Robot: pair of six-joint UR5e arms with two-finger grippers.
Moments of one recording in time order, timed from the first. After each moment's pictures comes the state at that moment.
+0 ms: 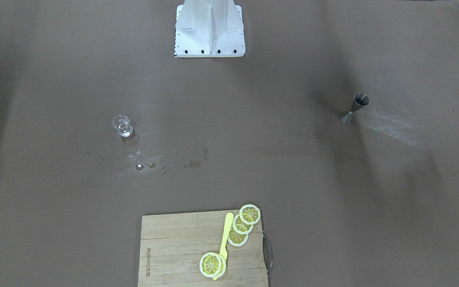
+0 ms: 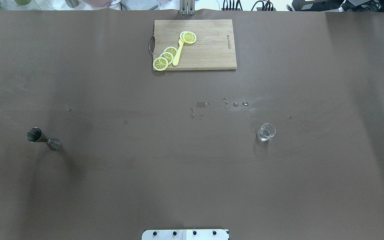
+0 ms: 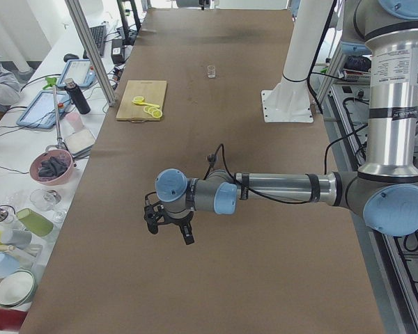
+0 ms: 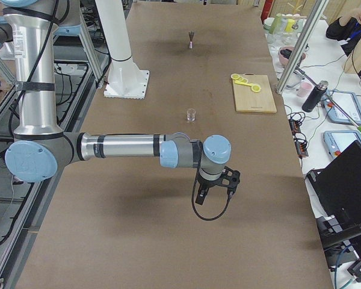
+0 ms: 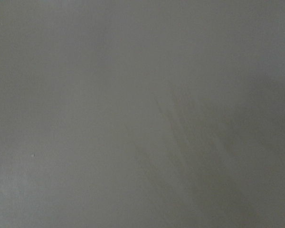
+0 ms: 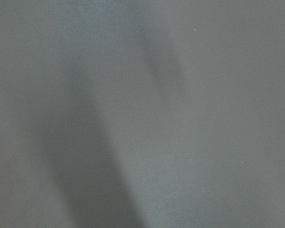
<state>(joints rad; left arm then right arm) -1.51 -1.50 -1.61 -1.66 -2.45 -0.44 1.52 -1.58 1.64 -1.61 2.35 0.37</state>
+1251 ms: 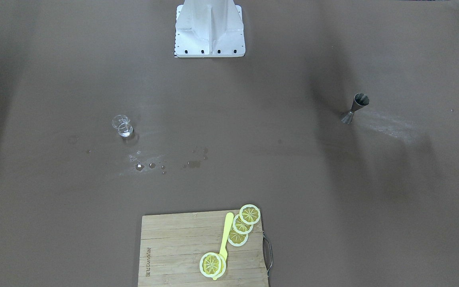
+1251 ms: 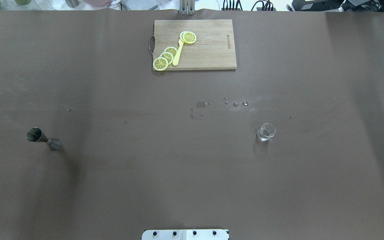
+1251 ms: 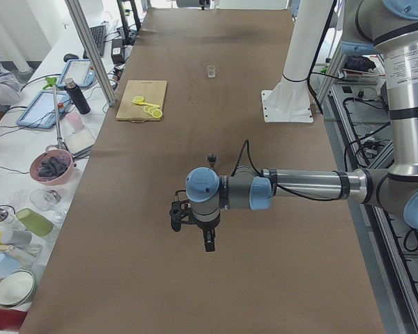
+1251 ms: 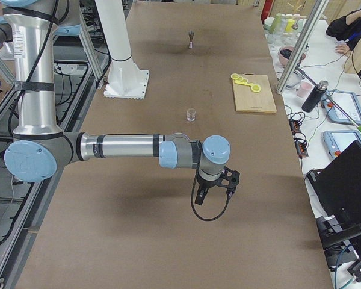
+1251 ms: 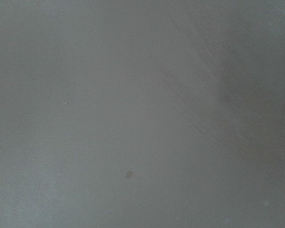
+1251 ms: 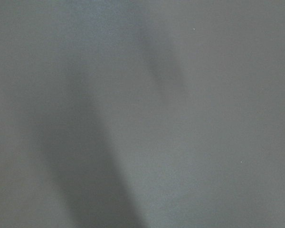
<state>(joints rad) -1.54 -1.34 -1.81 -1.55 -2.36 -0.11 1.52 -1.58 1.63 -1.61 2.35 0.37</state>
